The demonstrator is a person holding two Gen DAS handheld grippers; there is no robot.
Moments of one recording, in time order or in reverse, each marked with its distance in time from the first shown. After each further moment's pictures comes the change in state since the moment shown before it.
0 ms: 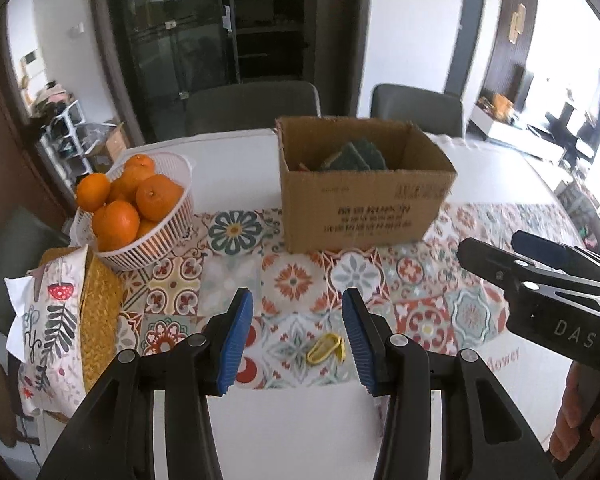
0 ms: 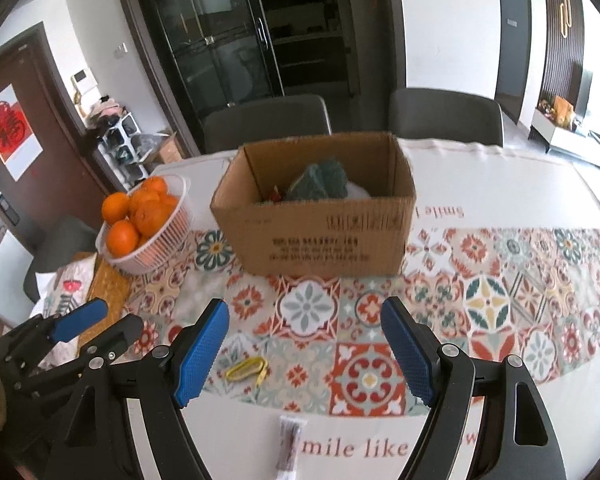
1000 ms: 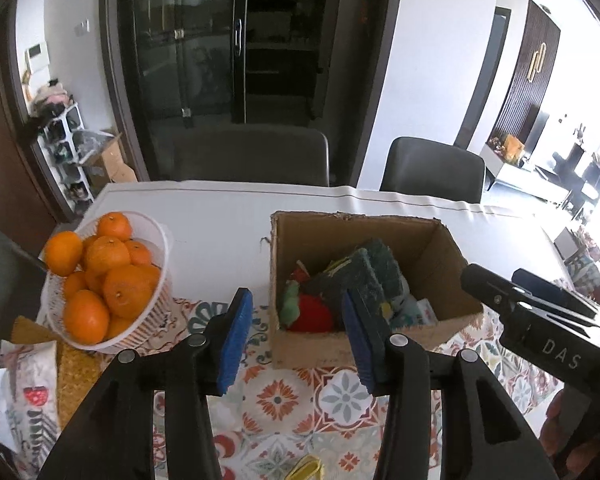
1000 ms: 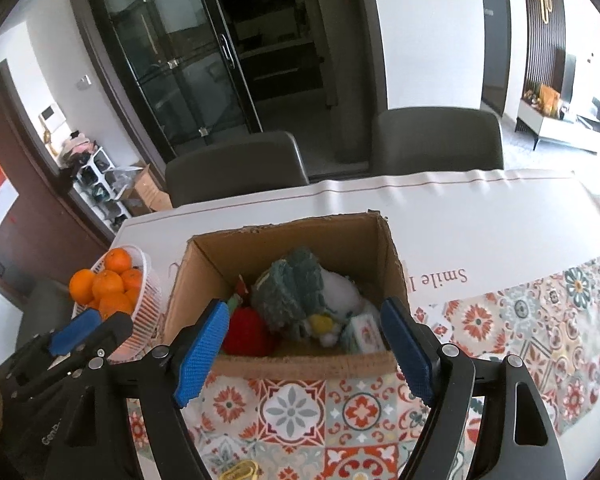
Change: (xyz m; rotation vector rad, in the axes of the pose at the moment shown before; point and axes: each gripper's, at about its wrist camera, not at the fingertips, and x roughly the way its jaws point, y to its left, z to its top) left arm 0.059 0.006 0.131 -0.106 -0.078 -0.005; right arm 0.063 -0.031 0.127 0.083 -0.037 -0.038
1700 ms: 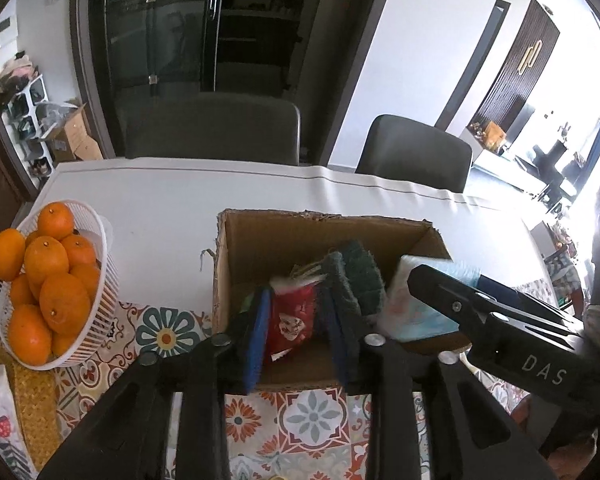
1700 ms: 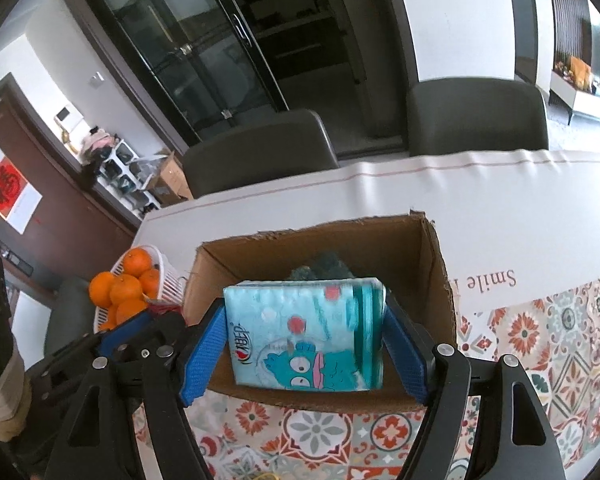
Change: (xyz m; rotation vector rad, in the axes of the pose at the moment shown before) left arm 0.077 -0.015 0.034 -0.034 0.131 -0.127; right arm 0.064 -0.012 0.028 0.039 0.116 0.144
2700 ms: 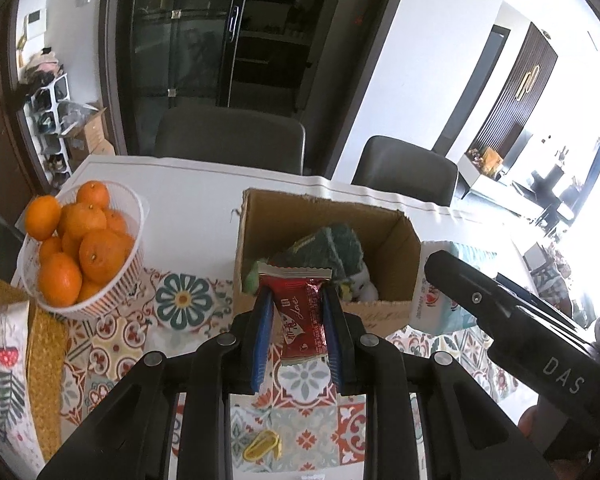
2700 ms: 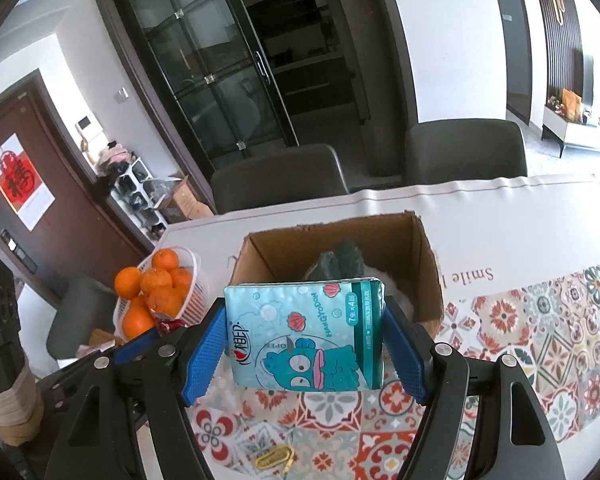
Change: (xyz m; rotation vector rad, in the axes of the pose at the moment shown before) left arm -0.083 -0.005 -0.056 -0.045 -0.100 0.002; right arm -0.086 0.034 -0.055 -0.058 -0.166 -0.003
